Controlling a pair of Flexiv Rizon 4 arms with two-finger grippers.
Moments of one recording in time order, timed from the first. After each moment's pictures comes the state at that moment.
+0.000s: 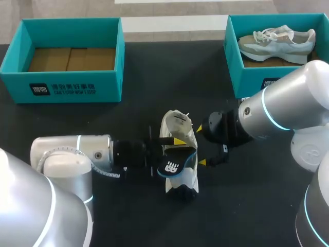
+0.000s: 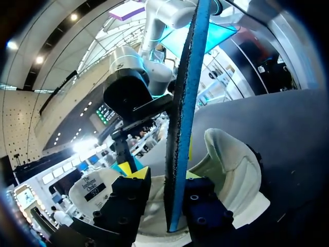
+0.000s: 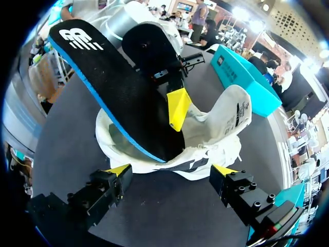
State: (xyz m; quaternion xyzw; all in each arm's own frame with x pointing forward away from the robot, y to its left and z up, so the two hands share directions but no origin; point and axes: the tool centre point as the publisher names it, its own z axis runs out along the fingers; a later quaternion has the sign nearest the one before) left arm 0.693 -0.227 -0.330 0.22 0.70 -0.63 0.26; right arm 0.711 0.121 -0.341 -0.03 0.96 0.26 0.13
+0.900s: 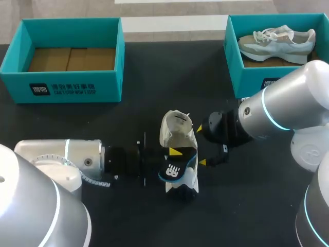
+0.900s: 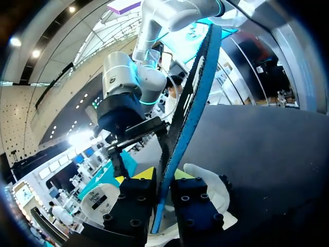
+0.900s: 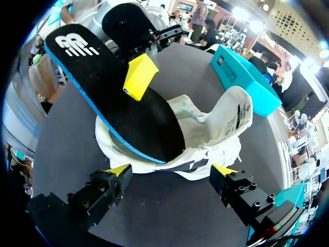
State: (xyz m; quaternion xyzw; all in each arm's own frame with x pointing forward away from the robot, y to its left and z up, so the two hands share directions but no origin) left arm 0.651 -0.209 -0.307 0.22 0.73 -0.60 0.24; right arm 0.711 0.121 -0.341 -0.03 0.96 0.26 0.13
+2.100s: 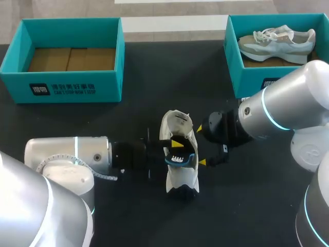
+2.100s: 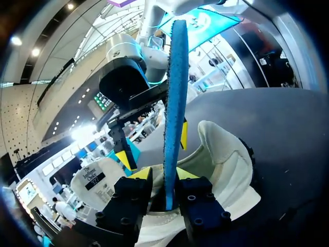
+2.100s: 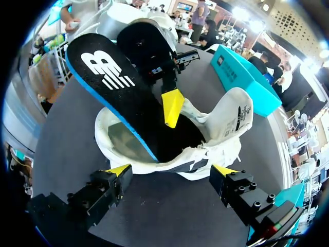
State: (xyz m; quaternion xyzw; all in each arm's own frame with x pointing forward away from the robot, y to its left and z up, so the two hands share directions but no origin) left arm 0.693 -0.217 -0.337 0.21 0.74 -0.58 0.27; right arm 0.711 0.121 -0.341 -0.03 0.96 0.26 0.13
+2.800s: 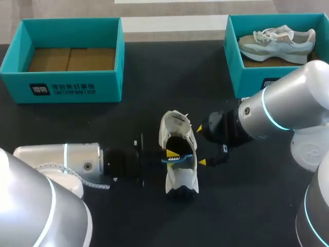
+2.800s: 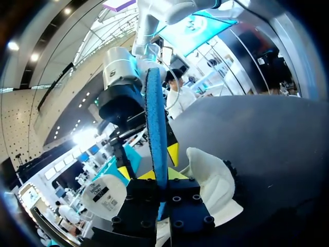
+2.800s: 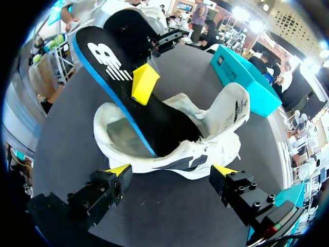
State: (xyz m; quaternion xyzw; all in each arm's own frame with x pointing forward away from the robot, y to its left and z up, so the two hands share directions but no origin) left arm 0.661 -0.202 -0.320 0.21 0.73 -0.59 0.27; right arm 0.711 0.121 -0.341 -0.03 0.96 0.26 0.13
